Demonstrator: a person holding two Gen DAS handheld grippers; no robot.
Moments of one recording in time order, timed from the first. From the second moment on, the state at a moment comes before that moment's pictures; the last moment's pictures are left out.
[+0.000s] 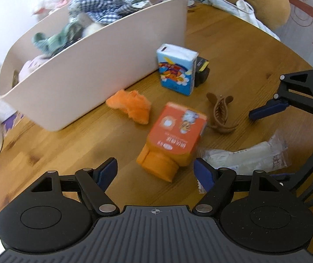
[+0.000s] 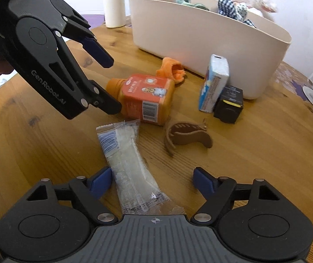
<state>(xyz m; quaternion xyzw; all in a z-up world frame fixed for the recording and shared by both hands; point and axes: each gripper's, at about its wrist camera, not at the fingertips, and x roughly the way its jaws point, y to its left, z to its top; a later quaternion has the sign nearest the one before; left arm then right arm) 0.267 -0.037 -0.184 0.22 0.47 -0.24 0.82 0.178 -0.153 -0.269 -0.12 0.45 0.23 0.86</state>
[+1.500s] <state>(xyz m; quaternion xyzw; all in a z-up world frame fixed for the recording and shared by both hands) 0.284 -0.055 -0.183 0.17 0.49 -0.24 0.82 0.180 -0.212 -0.251 -0.06 0.43 0.22 0.87</state>
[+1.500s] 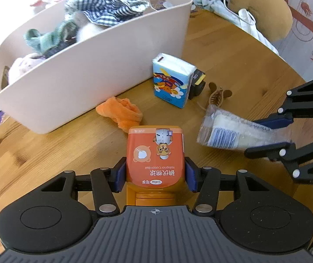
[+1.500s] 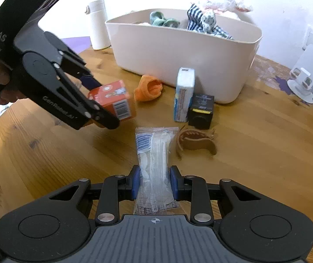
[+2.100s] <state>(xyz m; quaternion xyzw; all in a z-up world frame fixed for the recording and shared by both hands) 0.244 -0.022 -0.117 0.16 0.44 -0.20 0.86 0.166 -0.225 -0.183 -0.05 0.38 0.21 0.90</state>
